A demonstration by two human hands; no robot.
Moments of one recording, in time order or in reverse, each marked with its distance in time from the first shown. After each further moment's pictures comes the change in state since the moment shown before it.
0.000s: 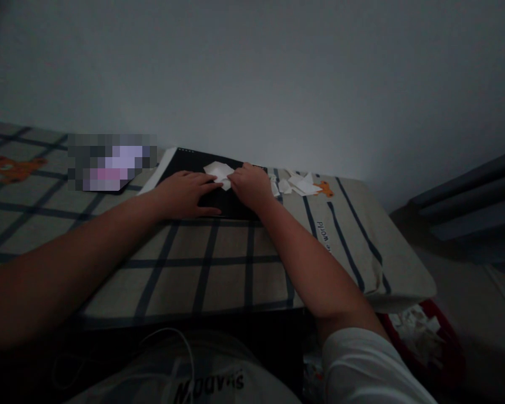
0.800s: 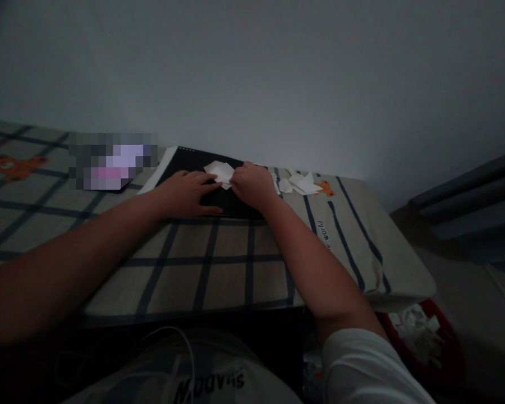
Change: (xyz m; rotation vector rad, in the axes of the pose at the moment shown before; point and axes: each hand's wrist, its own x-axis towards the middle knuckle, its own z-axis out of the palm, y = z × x) left_hand 0.000 0.003 -0.001 -0.030 -0.038 -0.038; right_hand -0.001 0.002 -0.012 0.046 -0.075 -0.009
